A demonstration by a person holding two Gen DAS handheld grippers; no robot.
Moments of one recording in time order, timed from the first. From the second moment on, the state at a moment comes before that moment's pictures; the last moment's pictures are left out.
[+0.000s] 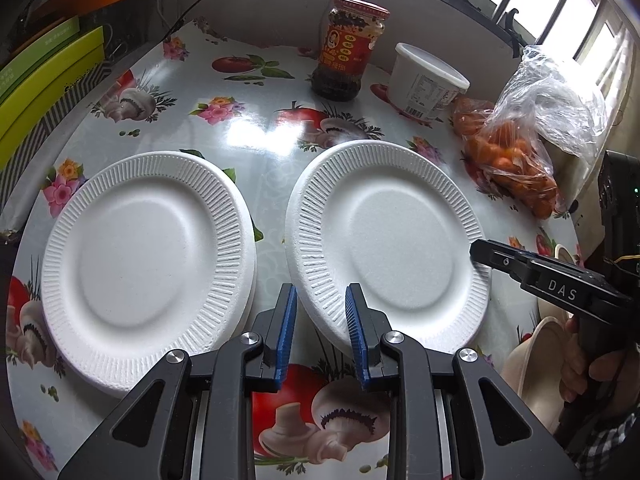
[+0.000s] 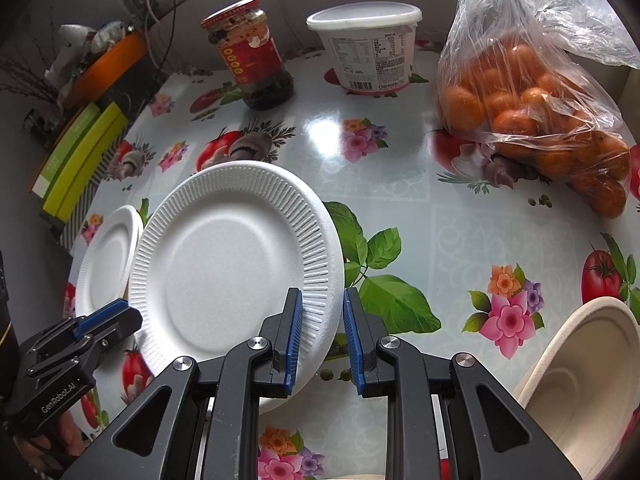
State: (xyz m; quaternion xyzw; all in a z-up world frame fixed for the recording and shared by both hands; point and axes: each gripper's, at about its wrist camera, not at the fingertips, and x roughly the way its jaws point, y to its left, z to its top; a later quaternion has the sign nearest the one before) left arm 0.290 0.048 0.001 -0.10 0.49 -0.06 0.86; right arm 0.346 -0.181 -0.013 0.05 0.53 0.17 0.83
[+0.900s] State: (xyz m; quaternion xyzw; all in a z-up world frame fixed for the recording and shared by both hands) left arm 0.255 0.080 0.035 -0.12 0.46 -0.04 0.88; right arm 0.315 -0.153 0.022 0.04 0.50 0.19 0.84
